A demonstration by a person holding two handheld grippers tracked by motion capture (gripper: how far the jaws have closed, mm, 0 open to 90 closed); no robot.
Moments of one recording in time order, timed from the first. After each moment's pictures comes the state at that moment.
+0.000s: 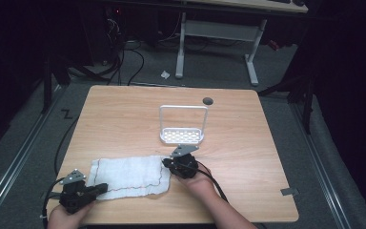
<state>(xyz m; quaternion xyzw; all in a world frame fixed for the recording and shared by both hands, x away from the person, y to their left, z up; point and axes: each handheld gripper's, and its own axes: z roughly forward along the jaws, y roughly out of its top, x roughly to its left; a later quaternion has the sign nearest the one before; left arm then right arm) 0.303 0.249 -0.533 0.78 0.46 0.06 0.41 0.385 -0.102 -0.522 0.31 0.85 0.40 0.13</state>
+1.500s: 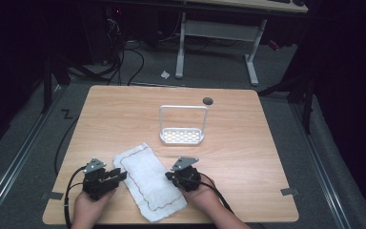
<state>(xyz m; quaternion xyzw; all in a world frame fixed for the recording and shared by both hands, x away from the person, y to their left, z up) 0.336 0.190 -0.528 0.76 0.47 0.09 0.45 0.345 -0.113 -0.531 0.30 0.87 0.37 0.12</state>
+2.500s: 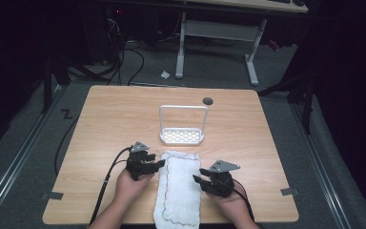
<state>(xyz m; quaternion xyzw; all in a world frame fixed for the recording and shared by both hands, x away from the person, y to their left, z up) 0.400 0.080 -0.535 0.79 0.43 0.07 0.44 0.324 -0.205 -0.526 0.40 0.81 0.40 0.15</state>
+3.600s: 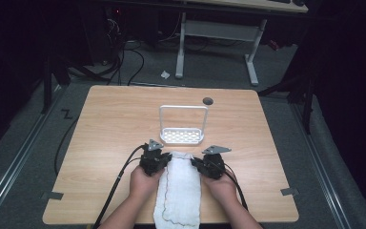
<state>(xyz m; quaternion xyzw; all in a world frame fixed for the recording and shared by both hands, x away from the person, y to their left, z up) 0.408 0.046 -0.540 0.79 0.43 0.10 0.43 0.381 -0.193 -0.537 0.45 0.79 0.40 0.13</state>
